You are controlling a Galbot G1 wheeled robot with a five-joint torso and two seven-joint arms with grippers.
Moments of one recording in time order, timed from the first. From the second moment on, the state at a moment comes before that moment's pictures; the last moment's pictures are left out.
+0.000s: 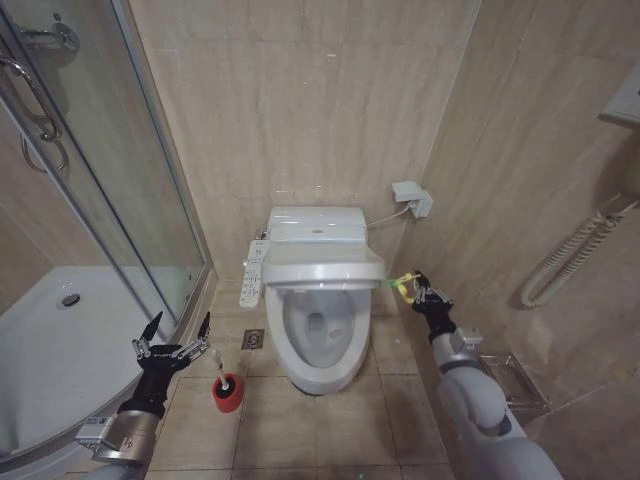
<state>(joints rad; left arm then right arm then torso) 1.62 -1.28 -0.69 -2.20 -0.37 -0.07 0.03 -1.19 1.22 0.52 1.91 0.34 -0.04 0.20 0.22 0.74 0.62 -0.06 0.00</state>
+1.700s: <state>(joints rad) 1.62 -1.28 -0.69 -2.20 -0.37 -0.07 0.03 -0.54 1.24 0.33 1.42 0.50 -0.14 0.28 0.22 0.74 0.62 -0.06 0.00</state>
